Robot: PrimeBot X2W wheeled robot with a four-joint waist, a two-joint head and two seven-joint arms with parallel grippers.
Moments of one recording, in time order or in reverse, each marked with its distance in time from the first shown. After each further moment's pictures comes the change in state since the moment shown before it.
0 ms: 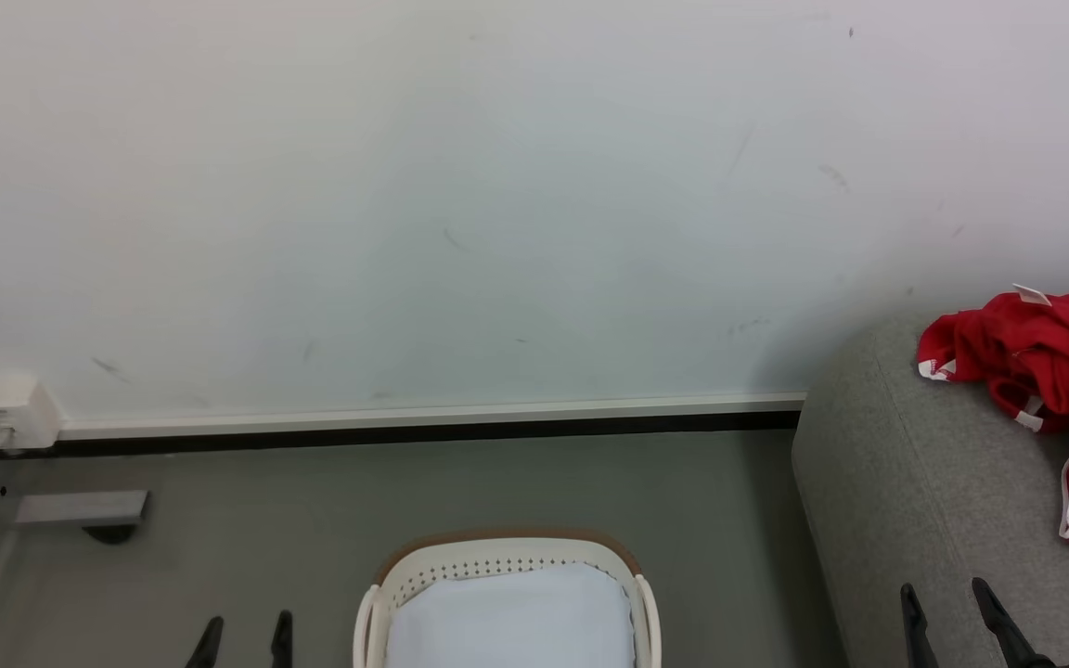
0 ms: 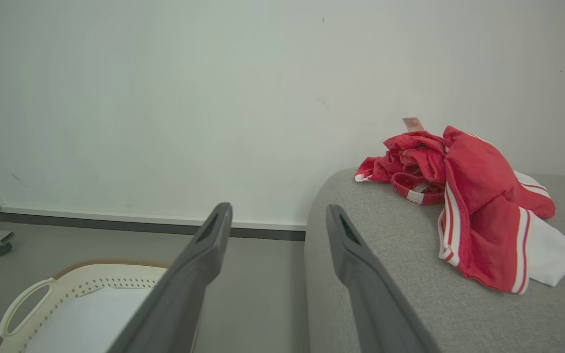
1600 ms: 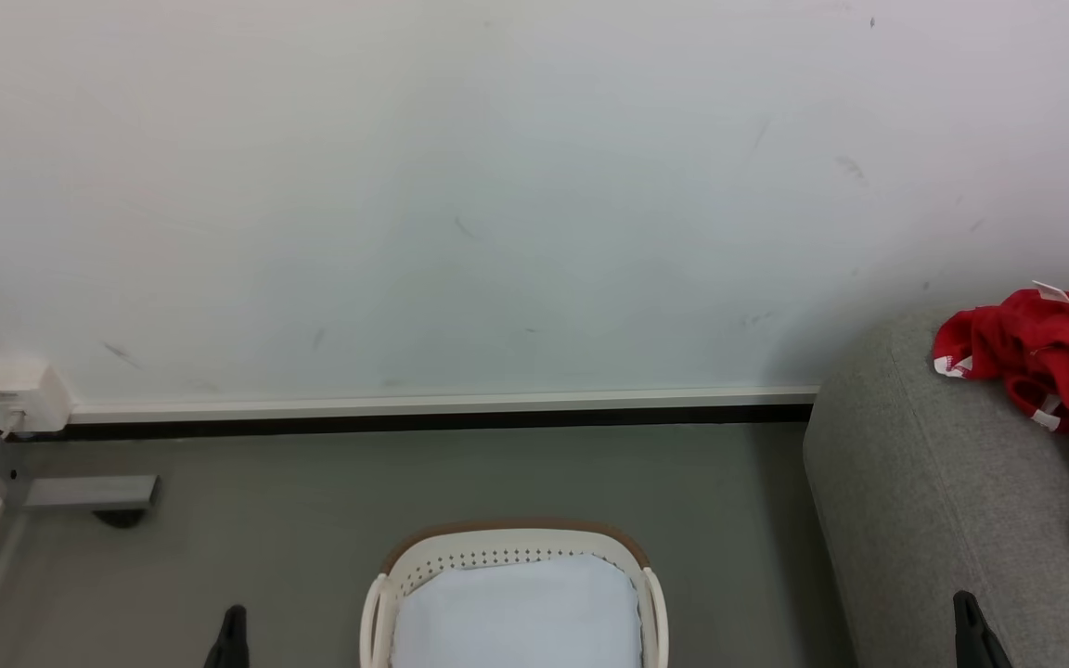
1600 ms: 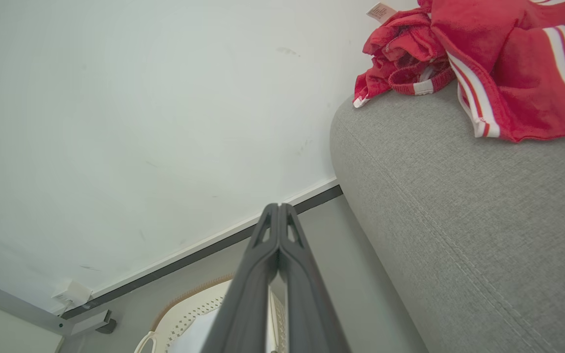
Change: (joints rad) left arm -0.038 -0.058 0.075 0.013 -0.436 -0.042 0.130; right arm -0.021 0.014 -0.001 0.042 0.523 0.000 0.130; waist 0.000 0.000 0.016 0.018
